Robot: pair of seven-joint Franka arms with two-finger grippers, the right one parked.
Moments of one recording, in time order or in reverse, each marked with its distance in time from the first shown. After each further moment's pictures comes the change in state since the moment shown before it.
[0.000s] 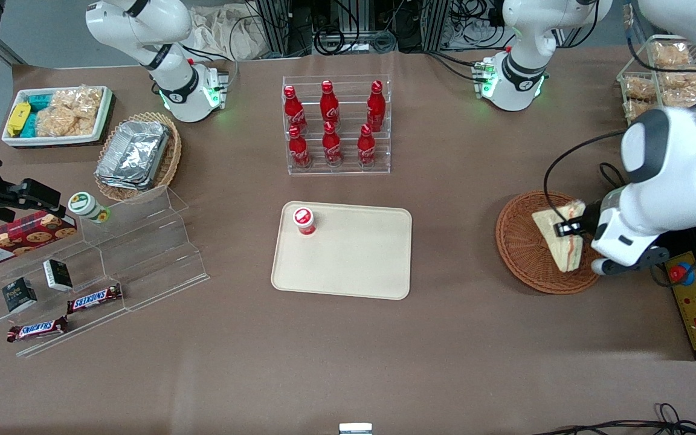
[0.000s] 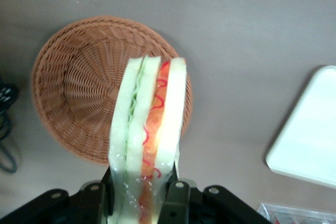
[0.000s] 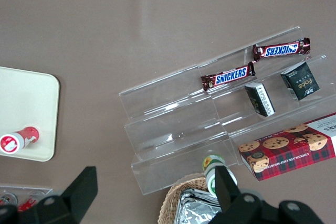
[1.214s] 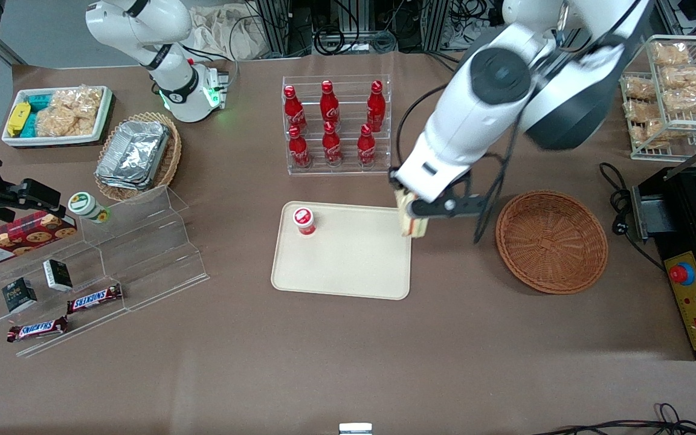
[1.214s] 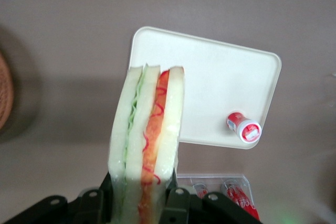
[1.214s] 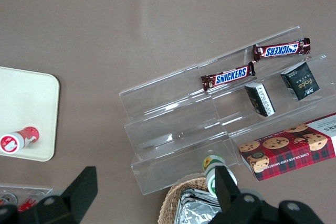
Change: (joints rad) arm -0.083 0.257 -0.597 0.271 0.231 0.080 -0.542
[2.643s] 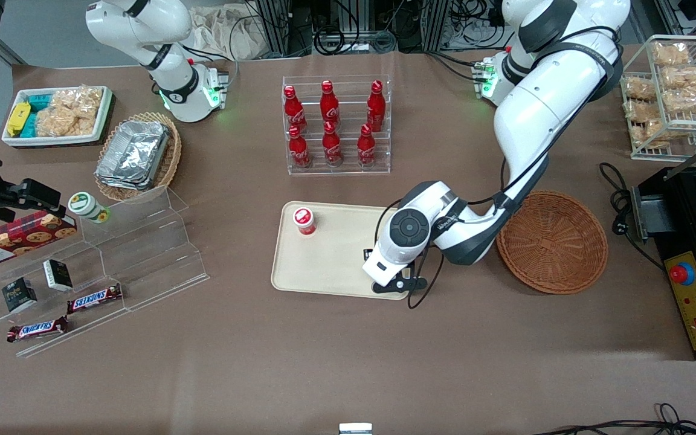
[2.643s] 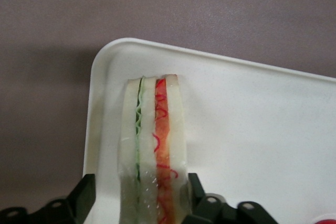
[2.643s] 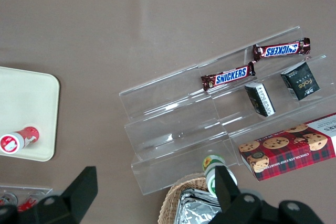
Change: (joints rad) arm -0.085 0.454 0.074 0.008 0.298 0.309 -0.099
